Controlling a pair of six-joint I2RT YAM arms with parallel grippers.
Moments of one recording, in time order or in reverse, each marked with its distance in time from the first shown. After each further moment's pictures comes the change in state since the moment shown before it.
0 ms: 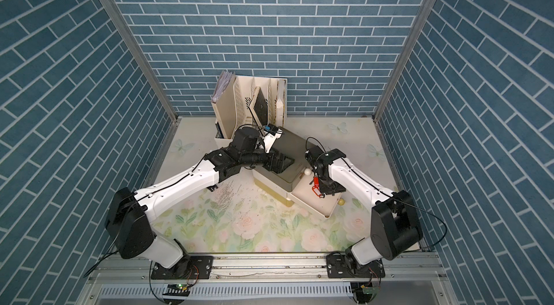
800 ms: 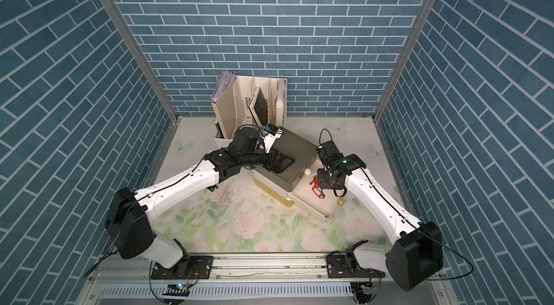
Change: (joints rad) left arm 0.000 0.000 -0.003 0.006 0.000 0.001; right arm -0.067 -0.224 -0.039 0.208 -0.295 0.013
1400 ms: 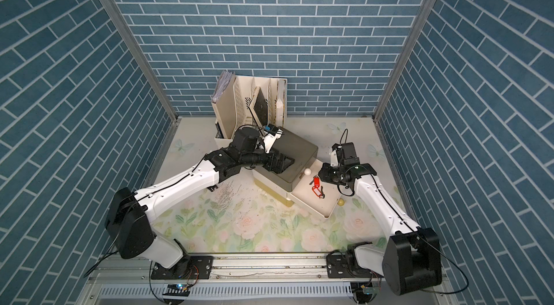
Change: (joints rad) left arm 0.000 0.000 0.000 -0.001 -0.001 0.007; right arm -0.204 -0.029 -0.172 0.380 -0.389 -0.098
